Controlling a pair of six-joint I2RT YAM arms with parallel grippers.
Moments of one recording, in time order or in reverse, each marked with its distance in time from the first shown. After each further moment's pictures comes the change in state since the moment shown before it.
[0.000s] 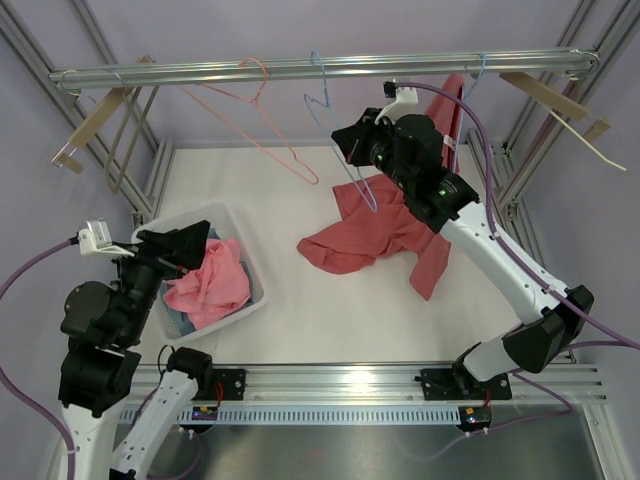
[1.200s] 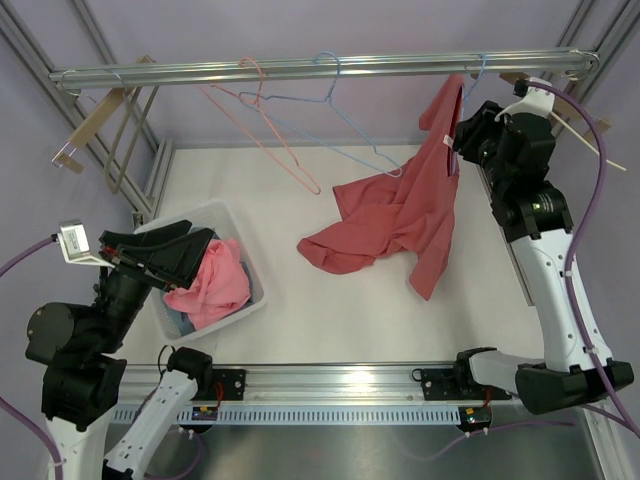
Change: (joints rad) left arm -0.022 0.009 0.116 0.139 0.290 -0.069; right arm -0.445 -0.275 -0.060 -0.277 0.135 -0.099
